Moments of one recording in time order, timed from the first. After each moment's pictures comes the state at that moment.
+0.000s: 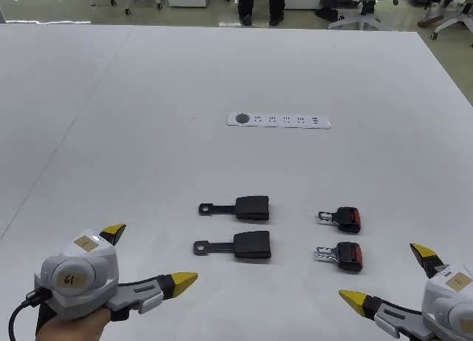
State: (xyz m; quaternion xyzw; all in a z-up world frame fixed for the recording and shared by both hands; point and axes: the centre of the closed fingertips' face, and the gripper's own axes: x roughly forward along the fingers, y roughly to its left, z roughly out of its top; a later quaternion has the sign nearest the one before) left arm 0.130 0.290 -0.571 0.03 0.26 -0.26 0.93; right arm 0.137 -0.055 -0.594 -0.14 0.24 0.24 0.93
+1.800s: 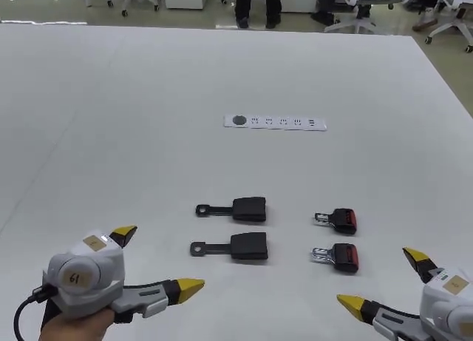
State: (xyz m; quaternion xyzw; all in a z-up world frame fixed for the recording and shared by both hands) left arm 0.128 0.279 -0.573 0.03 0.26 -0.28 0.92; right arm 0.127 -0.051 -0.598 -0.13 0.24 0.26 0.92
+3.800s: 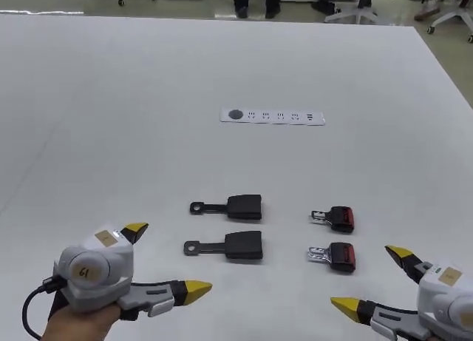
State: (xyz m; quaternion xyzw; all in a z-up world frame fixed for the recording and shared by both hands) left arm 0.137 0.247 -0.581 0.04 0.28 -0.32 0.90; right arm 0.135 -0.043 -0.616 -0.11 0.26 0.33 0.90
